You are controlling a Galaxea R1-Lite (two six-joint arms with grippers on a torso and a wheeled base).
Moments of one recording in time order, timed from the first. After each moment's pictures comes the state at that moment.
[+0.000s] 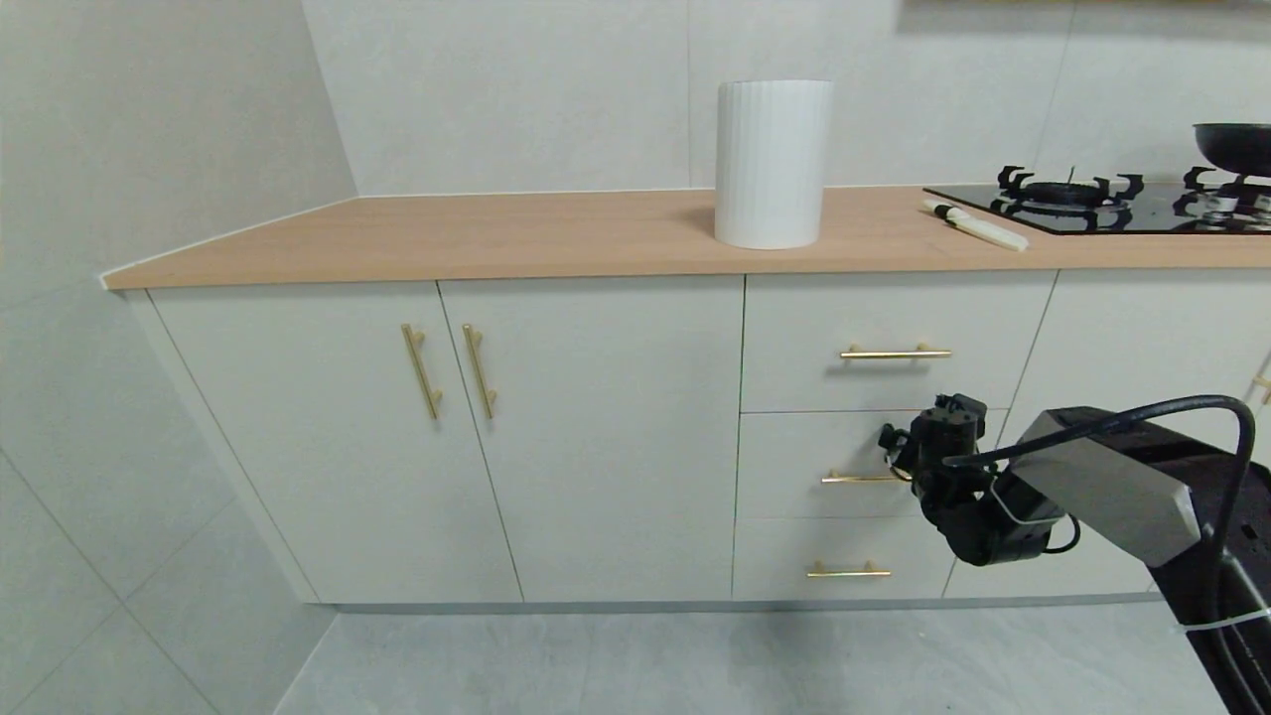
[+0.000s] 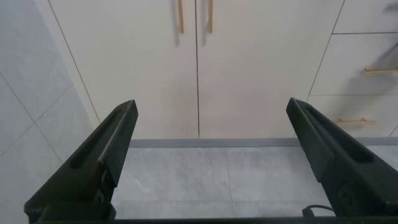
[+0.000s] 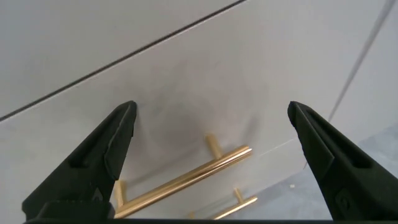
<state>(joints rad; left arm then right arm) 0.00 0.00 0.00 0.00 0.00 0.00 0.14 2.65 -1.35 -1.04 -0.47 0.41</state>
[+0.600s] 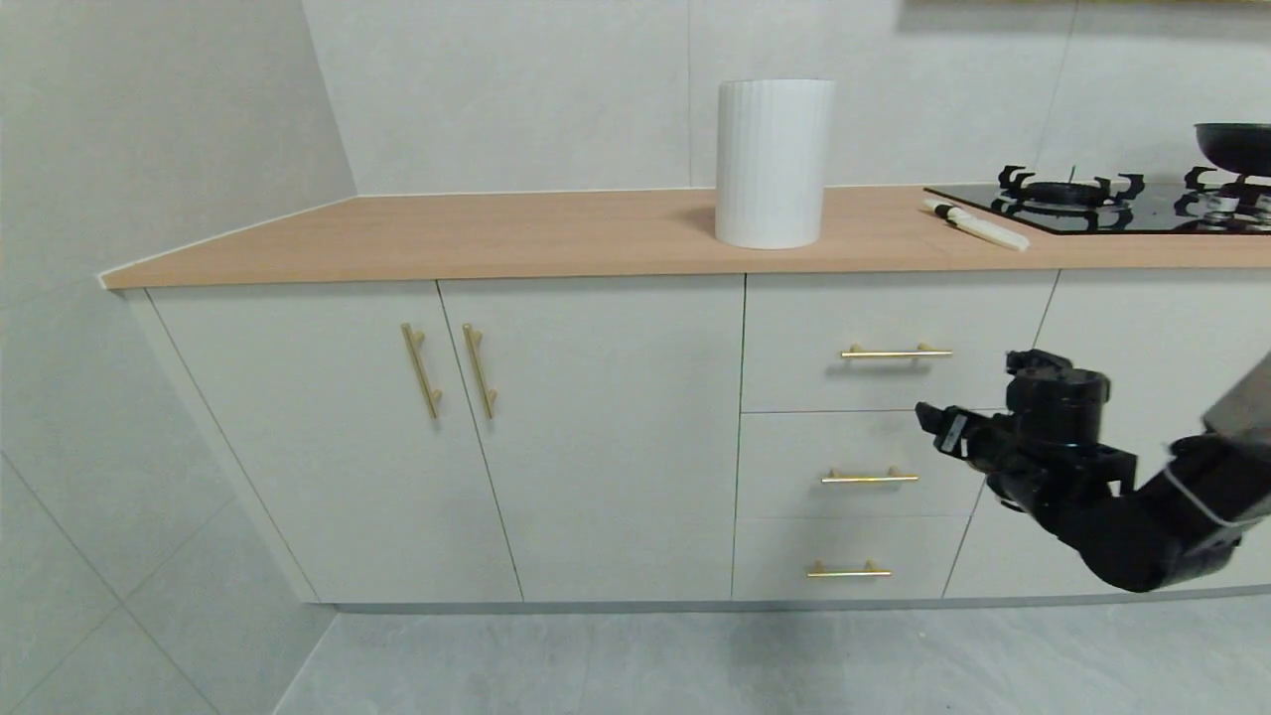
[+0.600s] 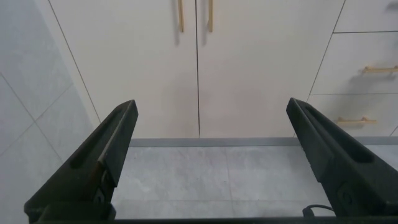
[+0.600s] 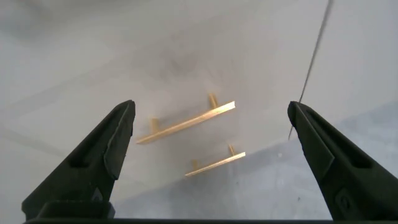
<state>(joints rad) 0.00 0.00 0.00 0.00 0.00 0.00 0.19 2.05 -0.76 -1.03 -0.35 0.36</state>
